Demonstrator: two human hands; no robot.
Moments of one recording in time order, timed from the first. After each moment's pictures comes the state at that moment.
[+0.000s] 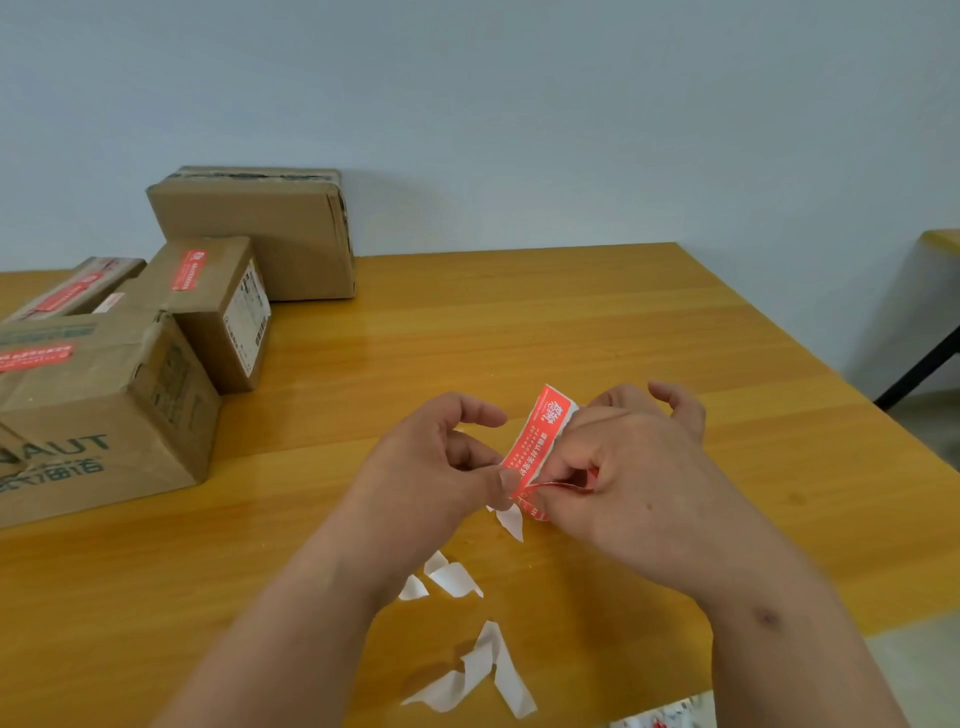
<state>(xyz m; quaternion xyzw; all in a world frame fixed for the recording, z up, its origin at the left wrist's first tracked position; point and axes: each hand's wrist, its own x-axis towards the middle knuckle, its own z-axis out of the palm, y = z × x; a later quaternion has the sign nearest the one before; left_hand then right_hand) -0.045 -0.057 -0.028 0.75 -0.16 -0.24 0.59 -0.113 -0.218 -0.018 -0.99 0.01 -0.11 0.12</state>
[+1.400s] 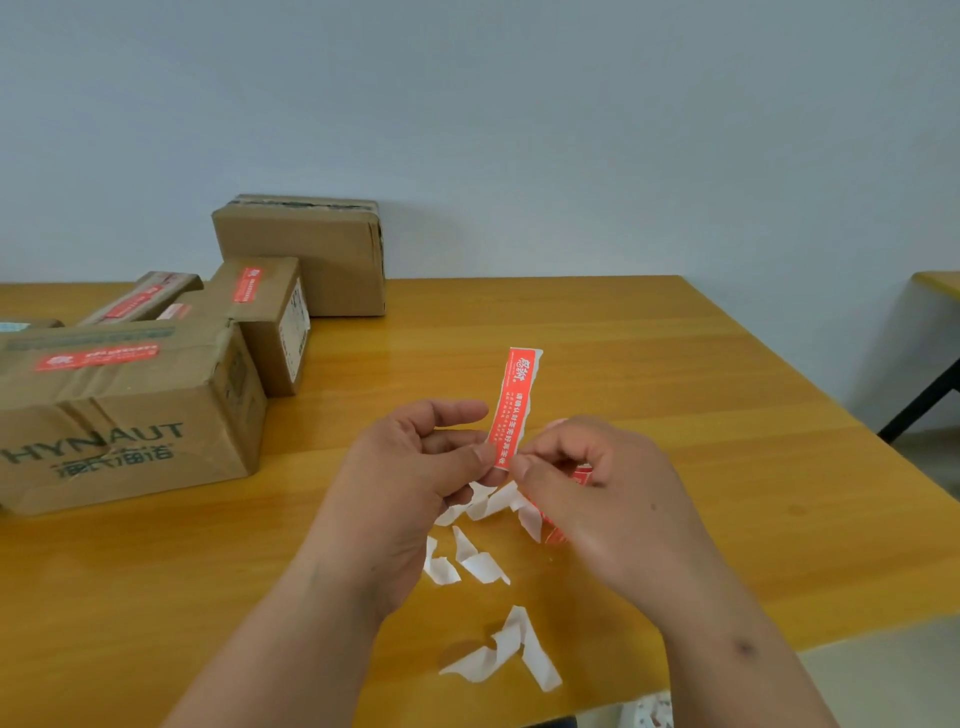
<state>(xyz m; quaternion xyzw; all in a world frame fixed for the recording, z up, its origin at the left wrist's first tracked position) -0.061 -0.023 -0.017 0.62 -0.07 -0.21 0.76 -0.124 -0.161 -0.007 -0.89 0.11 -0.13 0.43</state>
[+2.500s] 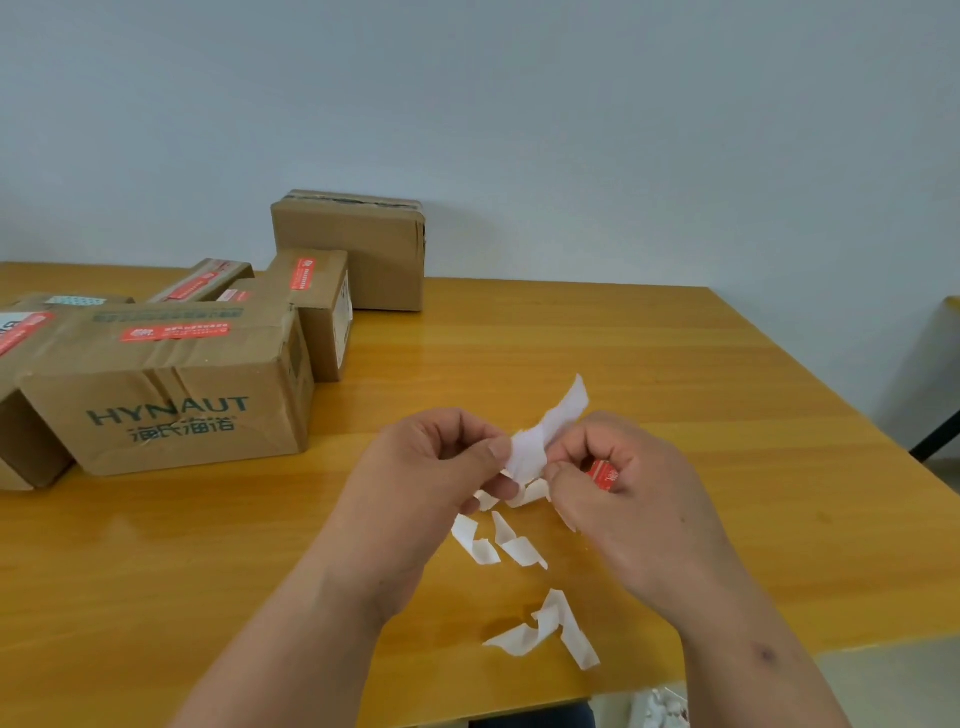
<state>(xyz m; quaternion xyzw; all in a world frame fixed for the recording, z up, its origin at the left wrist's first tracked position) -0.077 0.011 -0.014 0.70 -0.10 -0.15 0.69 -0.134 -0.135 -0.001 -0.89 0.07 -0.15 0.42</state>
